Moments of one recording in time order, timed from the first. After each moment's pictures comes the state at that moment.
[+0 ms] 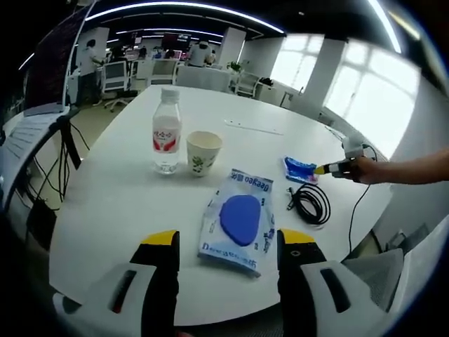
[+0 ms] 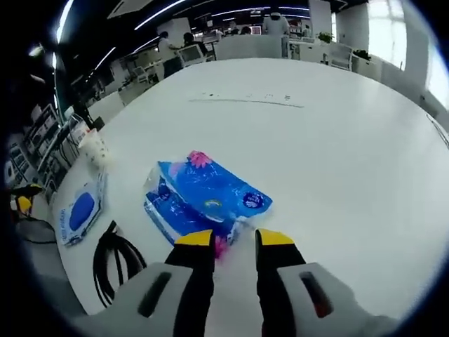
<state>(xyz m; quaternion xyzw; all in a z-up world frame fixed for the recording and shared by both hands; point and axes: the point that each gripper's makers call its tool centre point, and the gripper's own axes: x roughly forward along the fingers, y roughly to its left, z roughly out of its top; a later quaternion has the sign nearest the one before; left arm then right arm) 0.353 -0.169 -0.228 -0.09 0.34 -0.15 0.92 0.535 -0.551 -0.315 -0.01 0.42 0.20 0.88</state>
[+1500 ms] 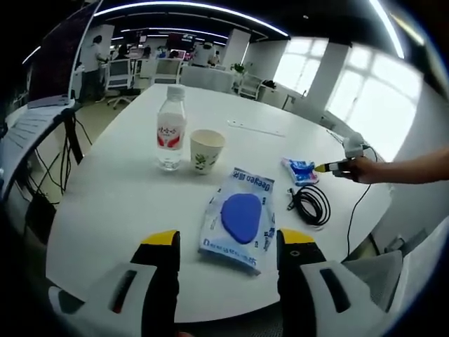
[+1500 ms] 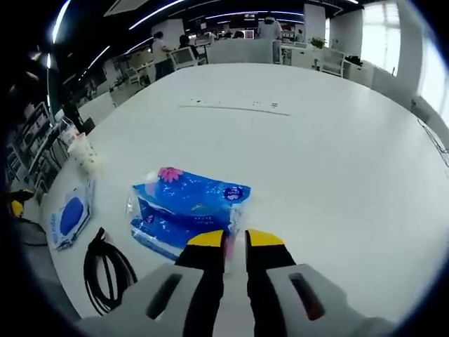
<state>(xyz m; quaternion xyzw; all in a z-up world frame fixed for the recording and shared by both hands) 0.349 -0.166 -0.230 -0.11 0.34 -0.14 0.92 0.551 -0.564 -0.306 -0.03 0.41 0.18 0.90</state>
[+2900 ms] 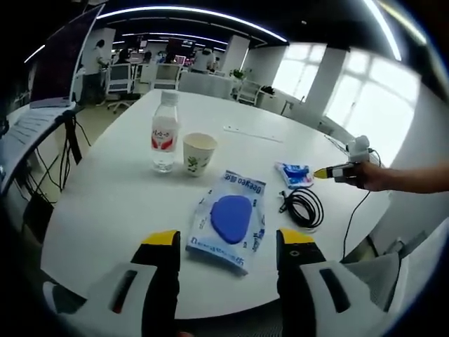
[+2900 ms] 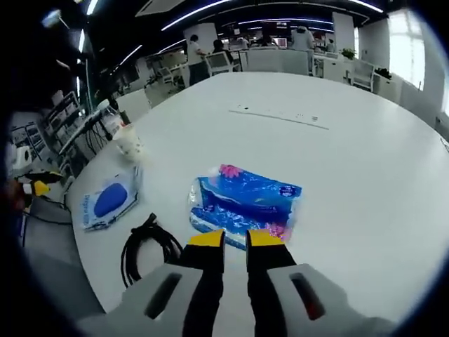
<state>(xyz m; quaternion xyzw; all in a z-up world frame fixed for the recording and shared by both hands) 0.339 -0.184 -0.224 -0.11 0.32 -0.14 0.93 0.497 -0.507 -0.279 -0.03 0.38 0.30 0.87</state>
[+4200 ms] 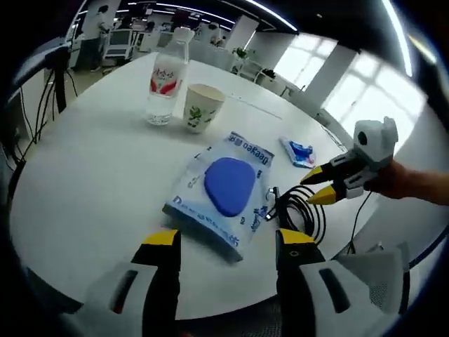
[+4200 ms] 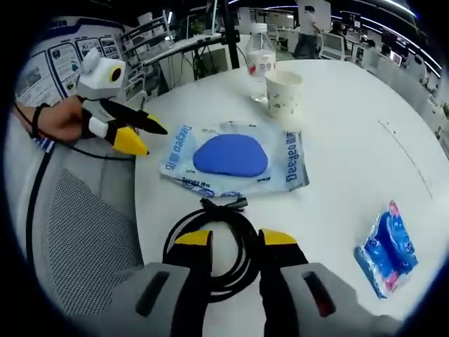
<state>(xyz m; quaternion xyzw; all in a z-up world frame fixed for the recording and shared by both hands) 0.339 -0.183 -0.300 -0.18 0.39 -0.17 0.89 0.399 -0.331 -0.298 -0.20 0.41 0.52 0.73</state>
